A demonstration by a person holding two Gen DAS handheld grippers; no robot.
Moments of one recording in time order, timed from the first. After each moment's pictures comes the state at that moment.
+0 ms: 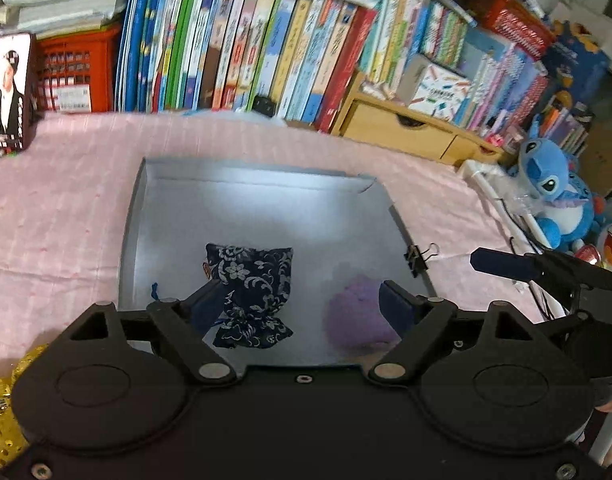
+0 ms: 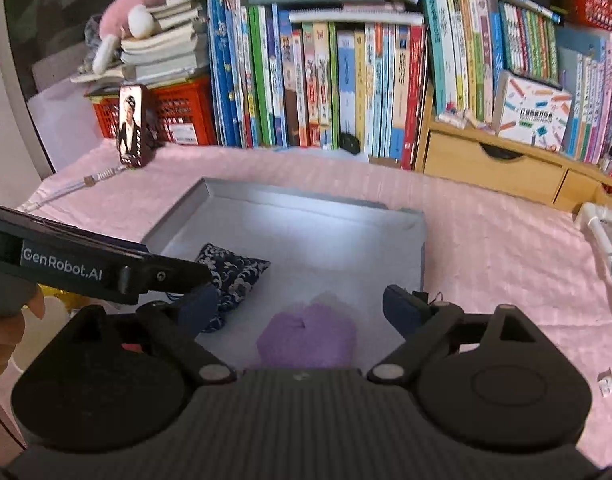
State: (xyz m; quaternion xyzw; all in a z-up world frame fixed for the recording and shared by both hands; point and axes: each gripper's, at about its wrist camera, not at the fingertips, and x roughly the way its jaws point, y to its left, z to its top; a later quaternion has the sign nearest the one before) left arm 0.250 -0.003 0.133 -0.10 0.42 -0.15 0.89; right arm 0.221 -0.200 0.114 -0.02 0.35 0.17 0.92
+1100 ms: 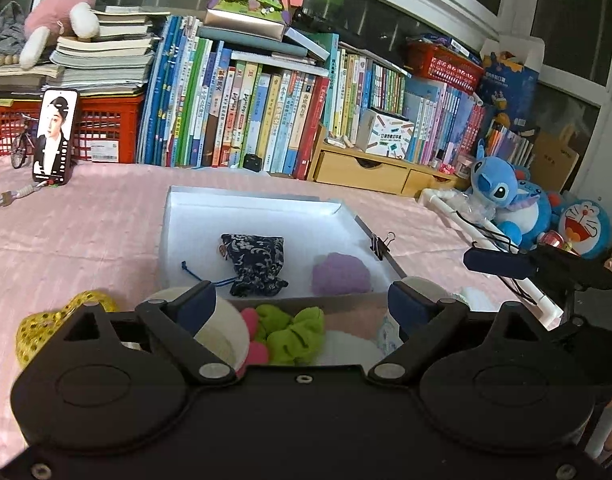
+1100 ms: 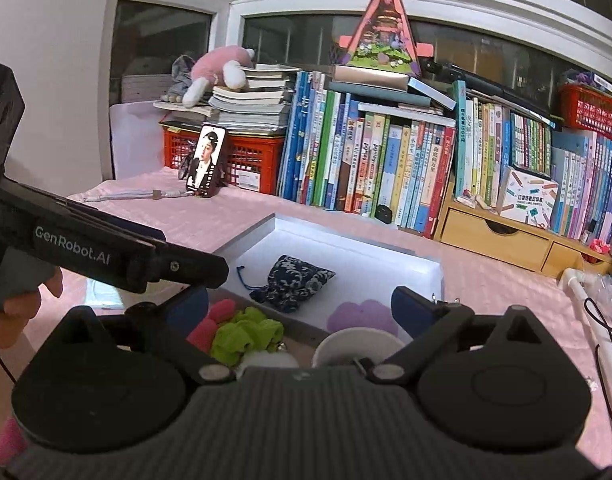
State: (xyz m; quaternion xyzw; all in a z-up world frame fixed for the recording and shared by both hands) left arm 0.087 0.039 0.136 -0.08 0.28 -0.17 0.94; right arm 0.071 -0.165 0.112 -0.09 0.21 0.20 0.95
